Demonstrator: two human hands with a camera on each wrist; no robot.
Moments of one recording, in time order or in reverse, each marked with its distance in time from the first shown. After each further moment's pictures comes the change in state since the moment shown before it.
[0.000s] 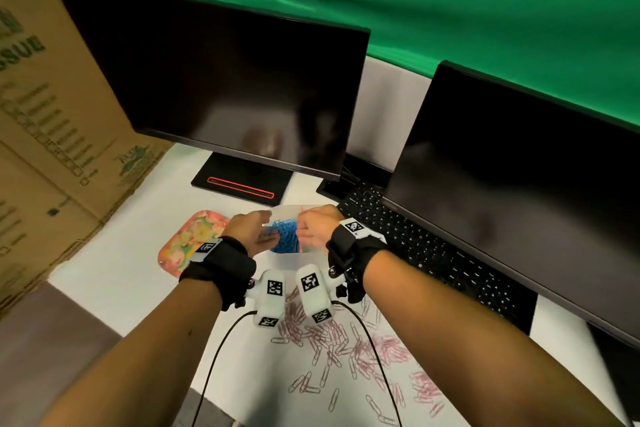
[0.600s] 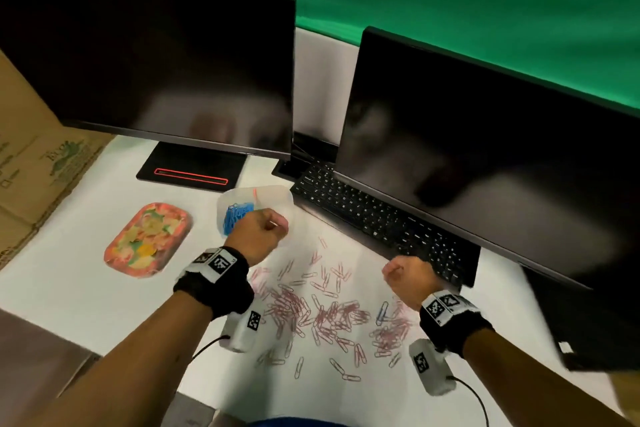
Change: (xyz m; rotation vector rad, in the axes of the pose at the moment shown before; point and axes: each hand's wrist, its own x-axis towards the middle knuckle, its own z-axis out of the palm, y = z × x) left_hand -0.035 -0.052 0.053 0.782 -0.217 0.435; right_hand -0.120 0.138 -0.187 -0.949 0.535 0.041
